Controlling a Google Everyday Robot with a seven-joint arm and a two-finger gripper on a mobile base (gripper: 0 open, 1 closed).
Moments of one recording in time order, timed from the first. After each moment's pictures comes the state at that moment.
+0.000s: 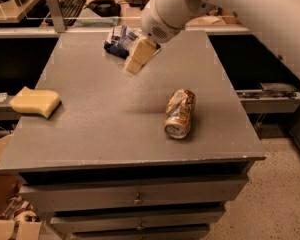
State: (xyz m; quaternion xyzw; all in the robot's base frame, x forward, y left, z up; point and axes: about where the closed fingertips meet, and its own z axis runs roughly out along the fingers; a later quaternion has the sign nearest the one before) arm 0.648 0.030 0.957 -0.62 0.68 0.05 0.38
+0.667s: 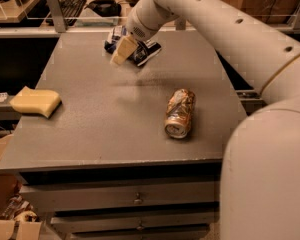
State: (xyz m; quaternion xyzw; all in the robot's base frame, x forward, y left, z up) arm 0.756 0.068 0.909 -0.58 0.72 0.07 0.39
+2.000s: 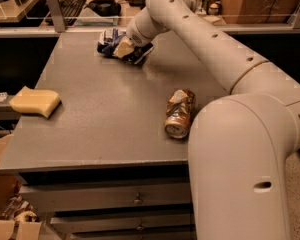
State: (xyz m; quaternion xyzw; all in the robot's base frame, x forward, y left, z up) arm 0.828 0.080 0.862 -0.54 0.73 0.08 0.41
